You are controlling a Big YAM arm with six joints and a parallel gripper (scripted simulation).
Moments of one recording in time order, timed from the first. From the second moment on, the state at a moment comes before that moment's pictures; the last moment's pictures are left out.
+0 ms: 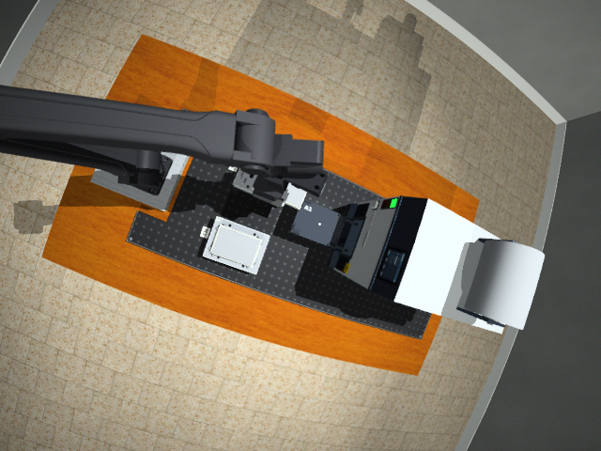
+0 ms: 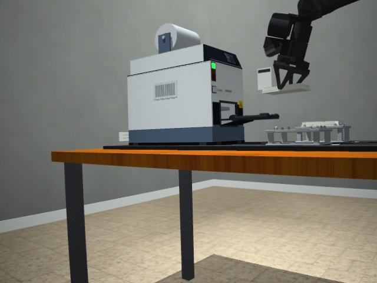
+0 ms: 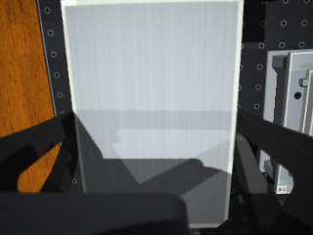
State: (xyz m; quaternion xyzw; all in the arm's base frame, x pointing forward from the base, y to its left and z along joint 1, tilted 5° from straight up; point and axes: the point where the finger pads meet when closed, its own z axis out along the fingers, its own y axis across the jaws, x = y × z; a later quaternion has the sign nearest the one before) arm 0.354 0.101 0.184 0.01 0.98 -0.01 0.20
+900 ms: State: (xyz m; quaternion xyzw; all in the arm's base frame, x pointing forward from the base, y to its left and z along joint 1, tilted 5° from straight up) arm 0.303 0.126 0.187 0.00 0.98 0.00 0.21
